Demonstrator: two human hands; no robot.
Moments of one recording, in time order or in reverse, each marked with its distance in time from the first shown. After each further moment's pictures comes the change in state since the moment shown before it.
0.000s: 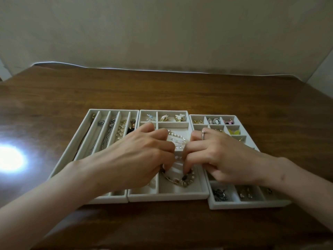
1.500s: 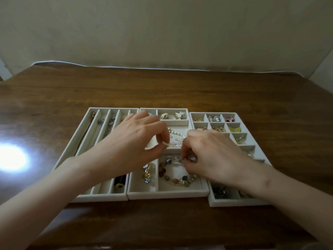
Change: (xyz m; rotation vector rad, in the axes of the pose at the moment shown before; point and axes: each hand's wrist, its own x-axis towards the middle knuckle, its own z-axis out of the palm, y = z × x) left_hand 0.001 -0.011 0.004 -0.144 0.262 -0.248; right_hand 0.018 -0.032 0.003 0.055 0.117 0.446
